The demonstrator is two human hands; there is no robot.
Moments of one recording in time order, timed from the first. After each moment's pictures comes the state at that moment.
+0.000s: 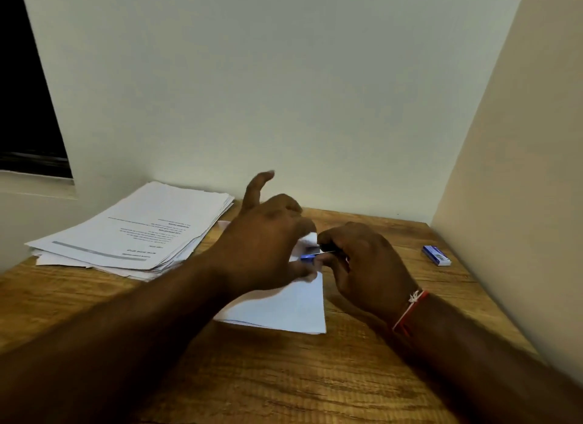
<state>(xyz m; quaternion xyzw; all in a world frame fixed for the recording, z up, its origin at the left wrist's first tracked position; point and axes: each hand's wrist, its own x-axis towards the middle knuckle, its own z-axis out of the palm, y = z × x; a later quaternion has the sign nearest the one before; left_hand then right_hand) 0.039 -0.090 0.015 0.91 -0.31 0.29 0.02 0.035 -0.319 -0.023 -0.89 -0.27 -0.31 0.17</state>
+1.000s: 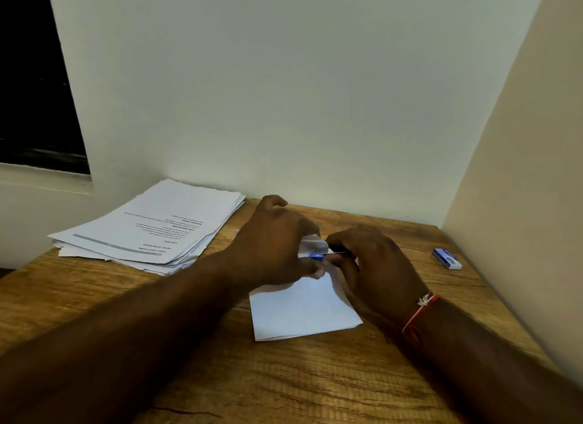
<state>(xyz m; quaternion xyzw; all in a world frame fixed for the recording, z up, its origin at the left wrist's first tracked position) 0.044 -0.094 0.005 0.92 -0.27 0.24 0.14 0.034 -0.314 -0.025 -0.91 -0.25 -0.28 0.17</state>
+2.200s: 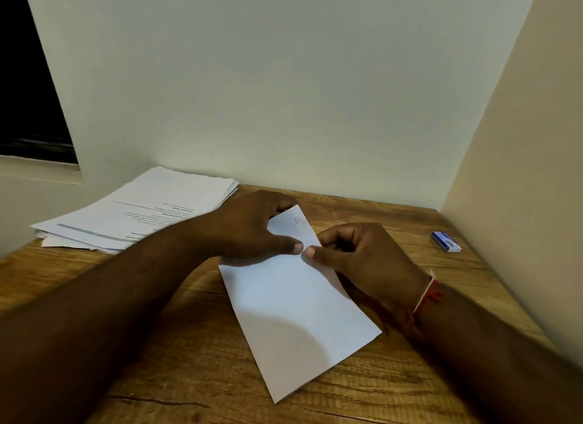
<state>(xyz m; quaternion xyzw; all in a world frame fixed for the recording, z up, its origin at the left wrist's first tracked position) 0.064 -0.058 0.014 0.92 -0.27 0.04 0.28 0.014 -0.303 -0.013 -0.84 -0.13 -0.03 0.52</state>
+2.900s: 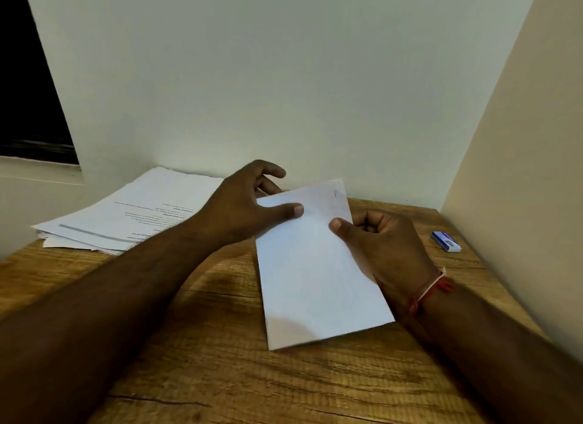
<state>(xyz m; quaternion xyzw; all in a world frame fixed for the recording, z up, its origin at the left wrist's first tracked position) 0.071 -0.058 0.009 0.86 -0.16 0.16 0.47 0.013 -0.308 -0.003 -0.75 -0.01 -0.10 0.65</state>
